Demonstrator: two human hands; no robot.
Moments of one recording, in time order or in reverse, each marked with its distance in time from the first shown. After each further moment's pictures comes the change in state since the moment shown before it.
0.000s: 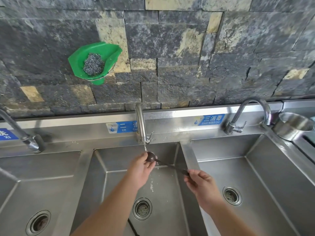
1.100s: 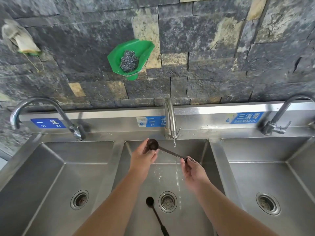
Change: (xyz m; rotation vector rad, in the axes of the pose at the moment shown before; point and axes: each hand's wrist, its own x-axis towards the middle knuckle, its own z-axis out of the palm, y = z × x) left_hand -0.041 0.059 -0.057 0.388 0.112 0.404; right_hand 0.050 0.058 0.109 0.488 0.107 0.350
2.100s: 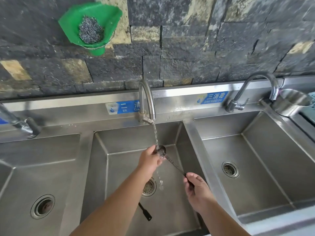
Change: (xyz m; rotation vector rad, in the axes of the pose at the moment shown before) left_hand 0.010 -0.098 0.048 0.218 -0.243 -0.272; right_hand -0.053 0.007 -0.126 -0.142 0.144 -0.122
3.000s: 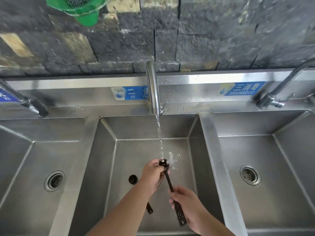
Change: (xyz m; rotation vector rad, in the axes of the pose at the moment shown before) left_hand 0.030 -0.081 -0.001 -0.076 0.100 -0.209; right_hand 0.021 0.022 0.007 -0.877 -0.244 0.188
